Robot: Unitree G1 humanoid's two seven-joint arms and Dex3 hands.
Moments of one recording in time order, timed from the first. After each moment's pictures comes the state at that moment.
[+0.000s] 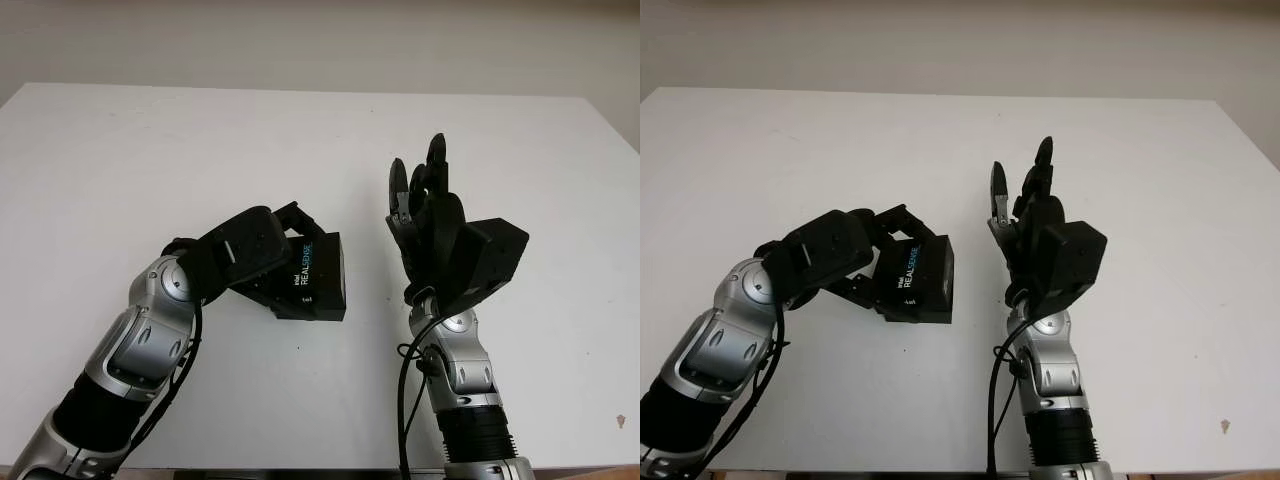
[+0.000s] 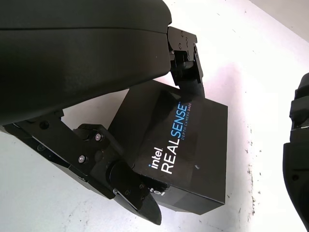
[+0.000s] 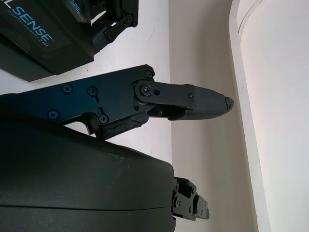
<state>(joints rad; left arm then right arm) -0.46 0.45 -0.31 -0.27 0.29 0.69 -0.54 -0.35 0.08 -0.02 0.12 0.09 0.01 -0.14</state>
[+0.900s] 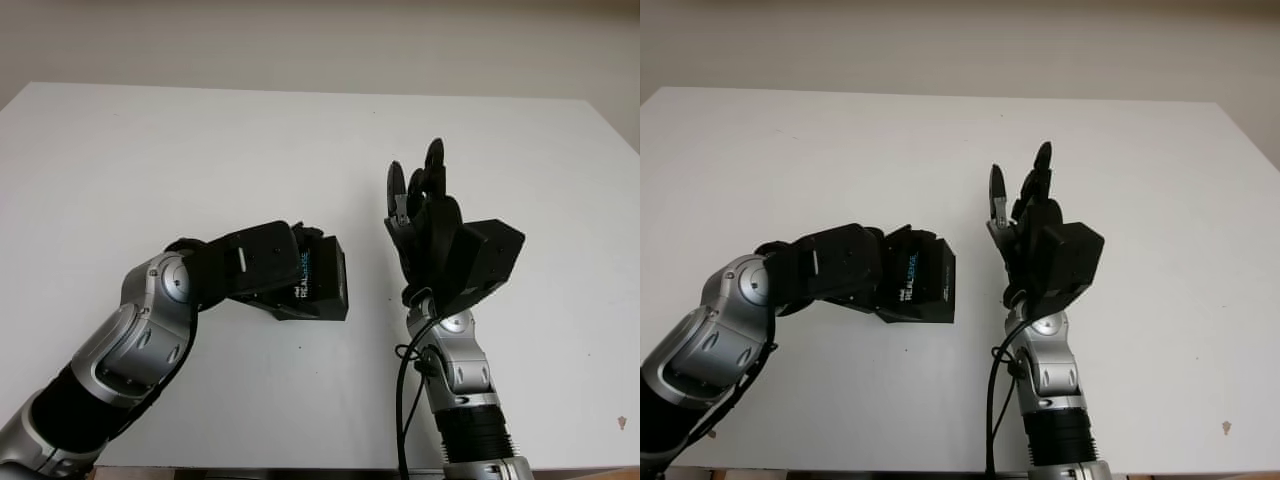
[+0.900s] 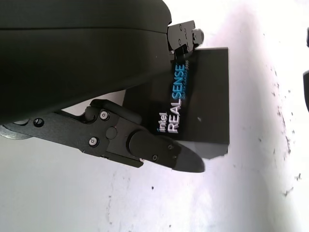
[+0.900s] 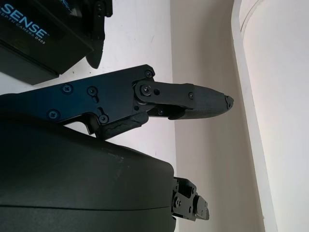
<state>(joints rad) -0.53 0.60 -0.47 -0.41 0.33 0.83 -0.74 -0.35 0.08 -0.01 0.14 0.11 0.01 -0.15</state>
